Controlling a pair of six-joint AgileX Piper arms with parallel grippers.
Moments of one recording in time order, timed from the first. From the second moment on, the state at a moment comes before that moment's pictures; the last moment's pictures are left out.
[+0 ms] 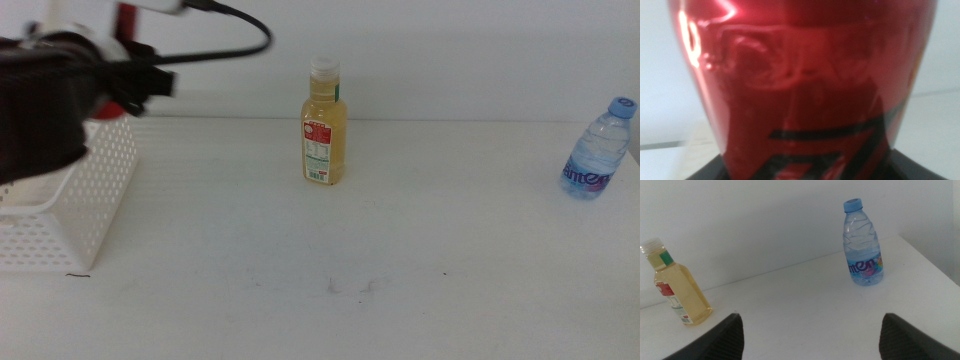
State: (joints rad) left arm -0.41 1.40 -1.03 -1.75 -0.60 1.85; right arm 0.02 0.01 0.00 -0.02 0.19 0.32
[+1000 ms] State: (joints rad) left arm -0.11 1.25 -0.99 -0.91 -0.05 0.98; right arm 0.02 0.01 0.00 -0.02 0.19 0.32
